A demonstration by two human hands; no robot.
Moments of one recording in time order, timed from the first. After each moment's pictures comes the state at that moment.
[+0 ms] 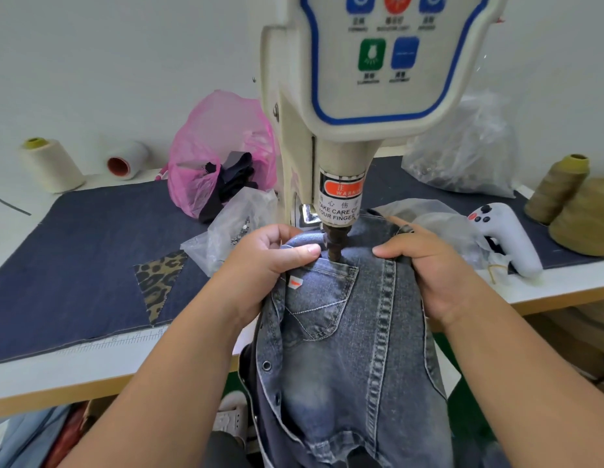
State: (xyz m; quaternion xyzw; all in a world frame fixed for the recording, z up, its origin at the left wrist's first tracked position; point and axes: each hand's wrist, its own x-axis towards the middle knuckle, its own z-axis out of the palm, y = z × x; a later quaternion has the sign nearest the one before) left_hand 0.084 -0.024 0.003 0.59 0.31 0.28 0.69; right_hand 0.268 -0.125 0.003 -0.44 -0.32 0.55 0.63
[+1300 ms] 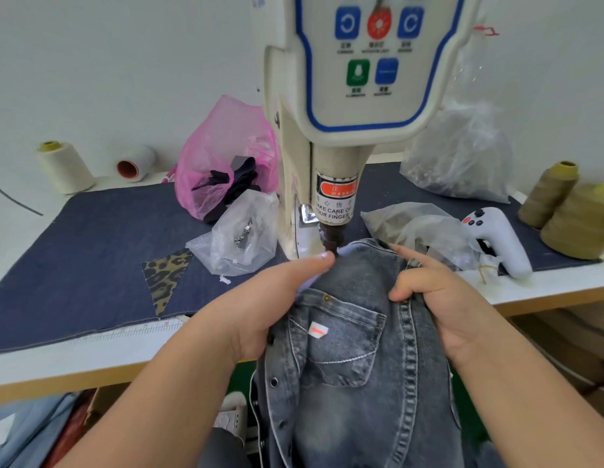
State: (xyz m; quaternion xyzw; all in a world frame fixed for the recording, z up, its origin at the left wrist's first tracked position) left_hand 0.074 -0.068 0.017 0.52 0.37 0.07 0.77; right_hand 0.254 -0.168 0.001 -0.45 -0.26 0.57 0.64
